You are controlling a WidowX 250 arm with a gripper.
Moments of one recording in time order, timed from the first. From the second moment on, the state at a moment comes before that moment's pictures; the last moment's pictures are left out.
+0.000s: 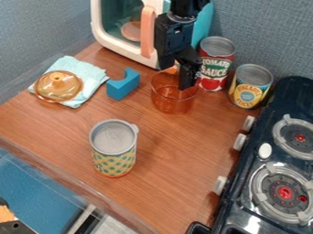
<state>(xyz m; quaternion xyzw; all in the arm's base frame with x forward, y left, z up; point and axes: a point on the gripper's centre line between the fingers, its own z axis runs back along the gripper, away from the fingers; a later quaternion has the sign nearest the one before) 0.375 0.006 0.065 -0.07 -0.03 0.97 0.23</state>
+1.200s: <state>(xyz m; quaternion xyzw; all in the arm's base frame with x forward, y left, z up) 0.355 0.127 0.037 -0.07 -0.08 0.99 0.09</state>
